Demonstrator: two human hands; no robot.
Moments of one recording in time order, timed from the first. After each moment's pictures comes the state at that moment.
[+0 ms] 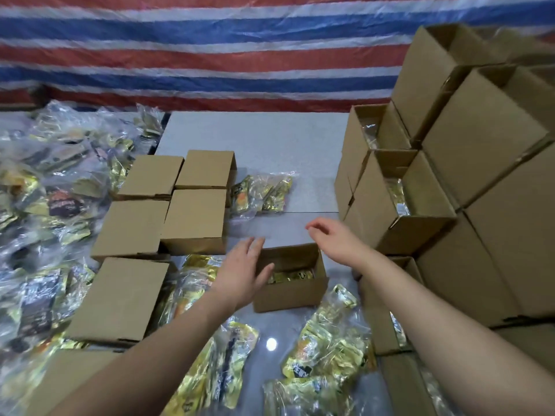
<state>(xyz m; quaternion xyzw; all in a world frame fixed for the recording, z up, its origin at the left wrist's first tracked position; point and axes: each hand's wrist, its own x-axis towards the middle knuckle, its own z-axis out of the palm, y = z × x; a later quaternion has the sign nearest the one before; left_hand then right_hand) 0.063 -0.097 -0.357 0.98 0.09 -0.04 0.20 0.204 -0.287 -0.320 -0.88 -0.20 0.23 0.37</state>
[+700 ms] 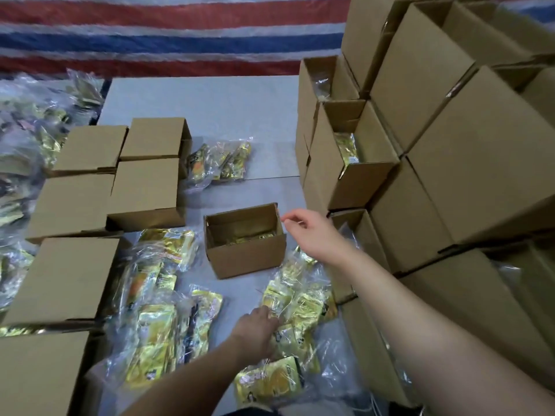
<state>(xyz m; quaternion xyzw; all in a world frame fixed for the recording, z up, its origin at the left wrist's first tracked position) -0.024 -0.235 -0.482 0.93 -0.09 -0.33 0.10 0.138 -0.350 -0.325 -0.86 -0.14 0.23 0.42</state>
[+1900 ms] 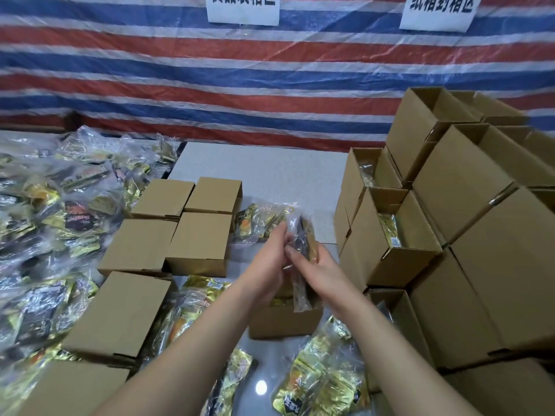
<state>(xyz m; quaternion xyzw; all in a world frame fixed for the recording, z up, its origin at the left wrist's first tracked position) 0.086 -0.161 -0.228 0.54 0.23 -0.02 0.81 0.133 -0.270 -0.260 -0.77 -0.07 0.28 0.57</state>
